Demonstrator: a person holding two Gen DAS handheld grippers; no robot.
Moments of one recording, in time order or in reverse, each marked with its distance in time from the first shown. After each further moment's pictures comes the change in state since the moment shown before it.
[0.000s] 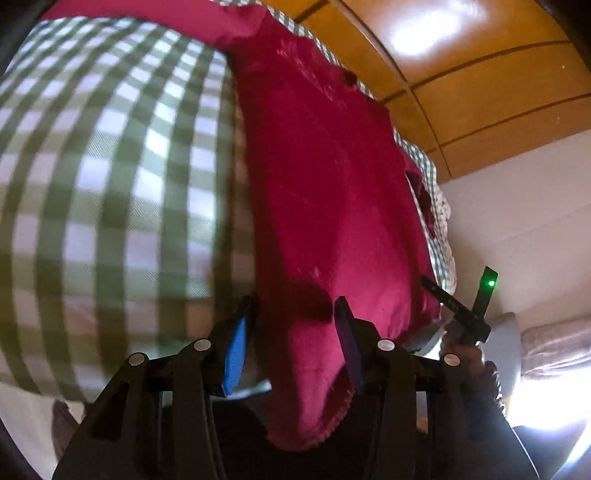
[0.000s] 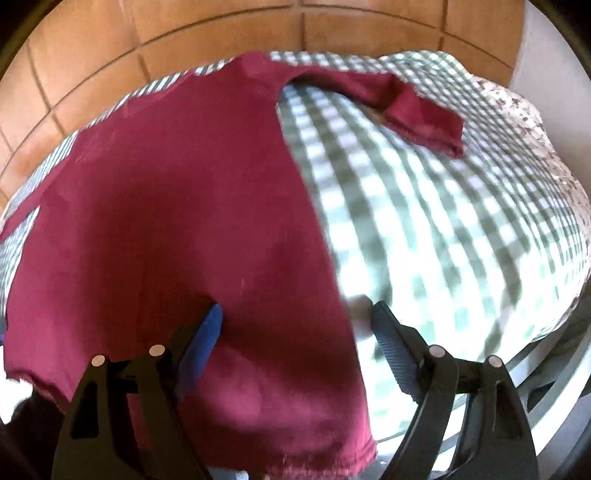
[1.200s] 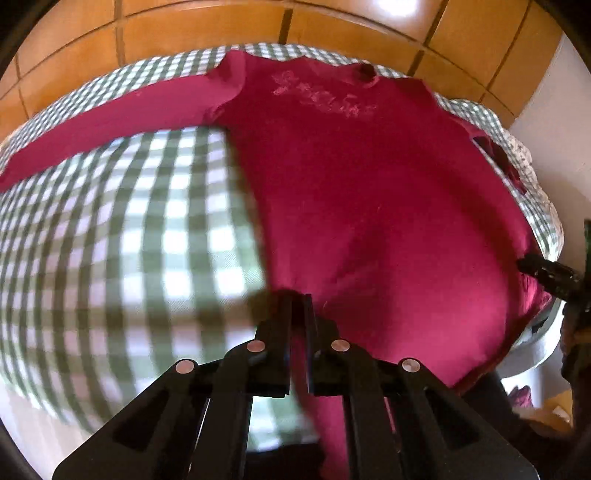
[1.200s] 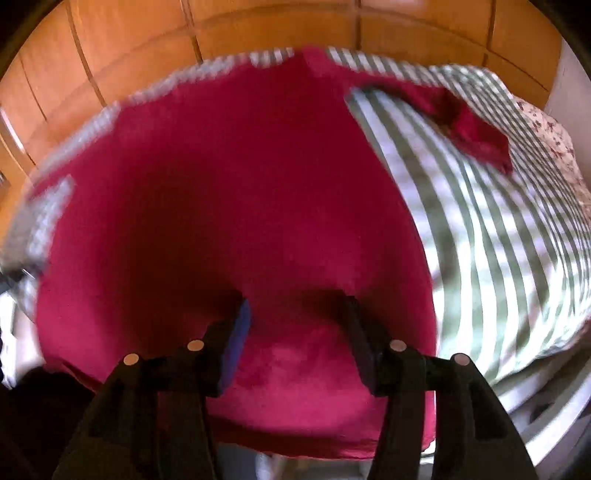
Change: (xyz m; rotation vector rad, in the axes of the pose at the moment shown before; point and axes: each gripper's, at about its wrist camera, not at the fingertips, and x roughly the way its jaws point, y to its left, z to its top) left arm 0.014 -0.035 0.010 0.321 -0.071 0.509; right arm -0.013 0.022 -0.016 -0.064 -0.007 0.141
